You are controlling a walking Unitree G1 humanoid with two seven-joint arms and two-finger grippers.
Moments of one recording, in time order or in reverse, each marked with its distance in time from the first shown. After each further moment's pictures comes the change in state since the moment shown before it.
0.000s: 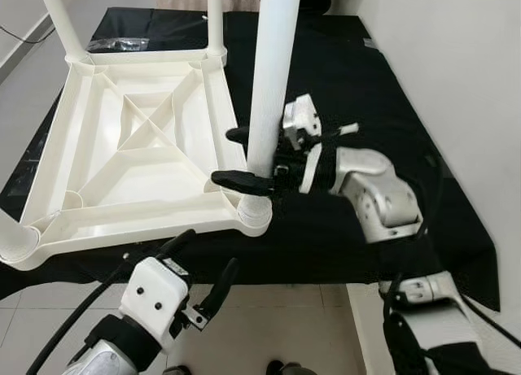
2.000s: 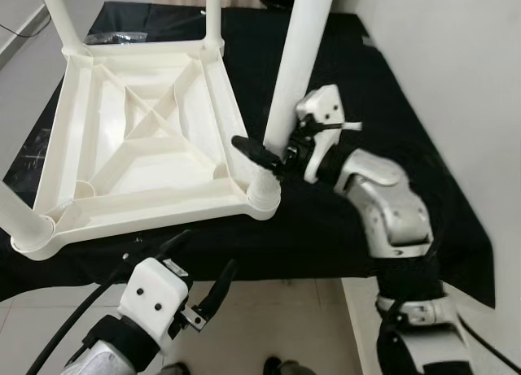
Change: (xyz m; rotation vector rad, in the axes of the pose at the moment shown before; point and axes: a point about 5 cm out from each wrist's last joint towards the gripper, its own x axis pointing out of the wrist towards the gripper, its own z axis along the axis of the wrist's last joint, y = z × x) left arm -0.001 0.001 -0.003 0.015 0.017 -0.001; right arm -0.018 -0.003 0.009 -0.127 0.012 -0.416
